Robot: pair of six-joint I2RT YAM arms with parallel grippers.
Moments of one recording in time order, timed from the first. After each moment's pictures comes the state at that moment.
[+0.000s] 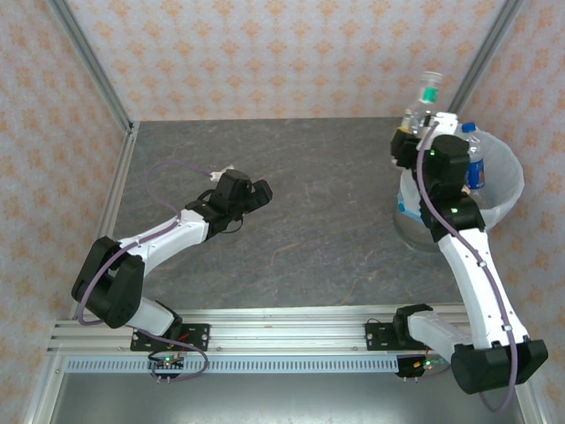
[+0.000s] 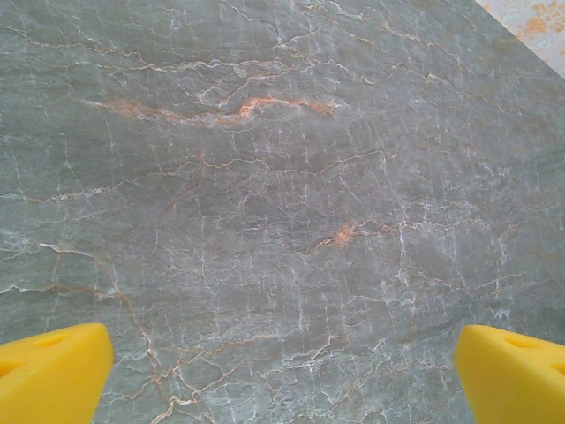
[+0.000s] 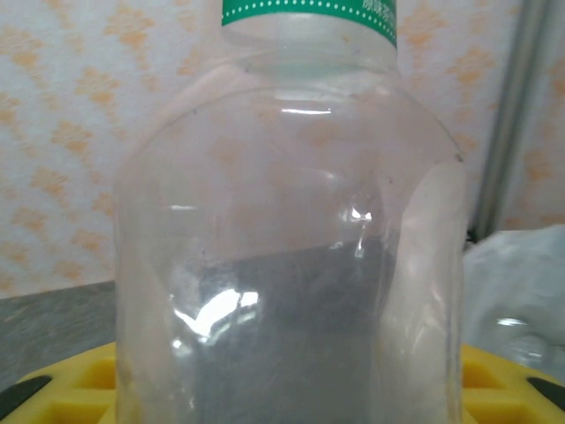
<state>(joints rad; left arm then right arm) -0.49 1.47 0.91 -0.19 -0.15 -0.89 0.11 1.02 1.16 -0.34 0.15 0.17</state>
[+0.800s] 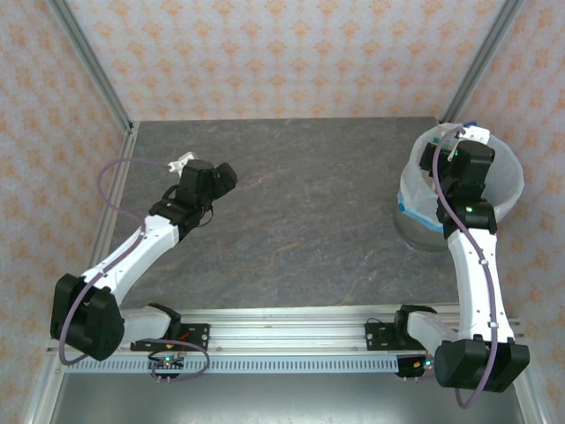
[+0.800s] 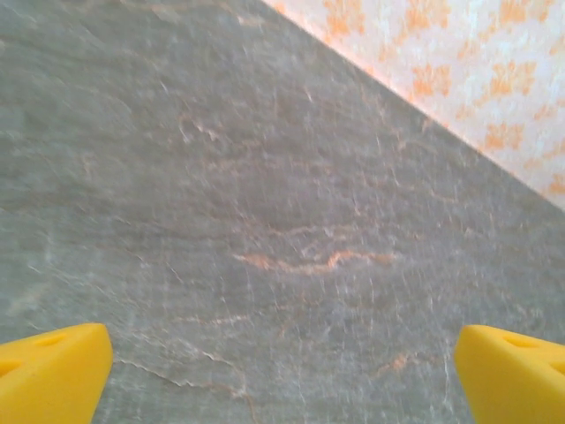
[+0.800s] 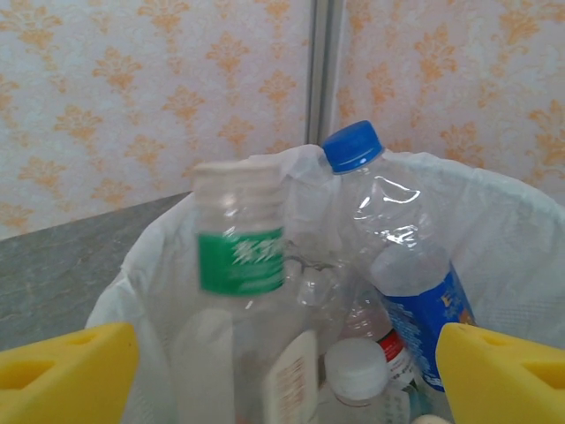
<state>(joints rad) -0.32 1.24 0.91 -0.31 -0.31 -0.80 -0.12 1.03 1.12 -0.44 0.24 0.08</state>
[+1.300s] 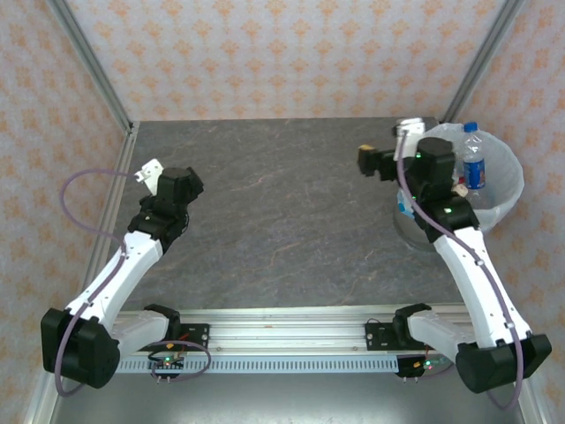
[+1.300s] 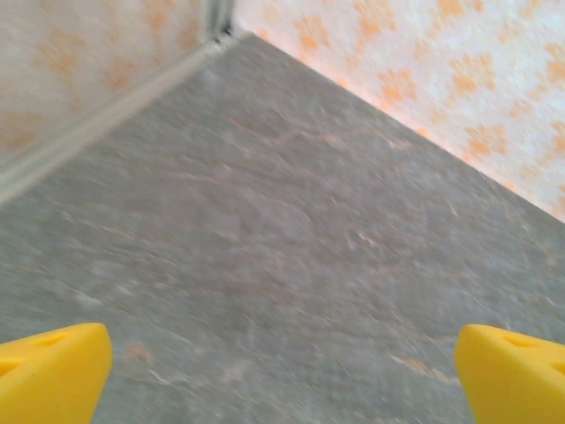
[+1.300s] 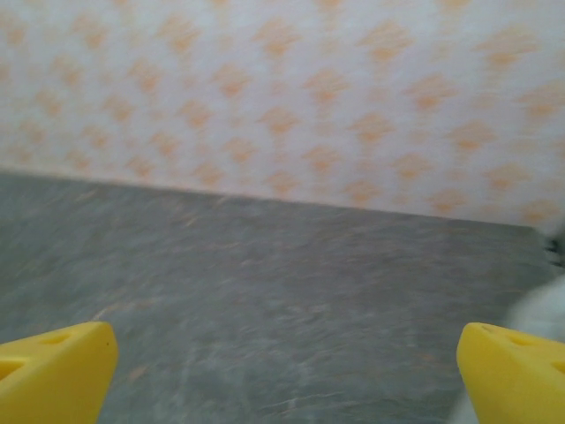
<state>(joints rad) -0.21 1.07 0.83 -0.37 -0.60 -0.68 0.25 1.05 1.15 -0.43 -0.03 -0.01</state>
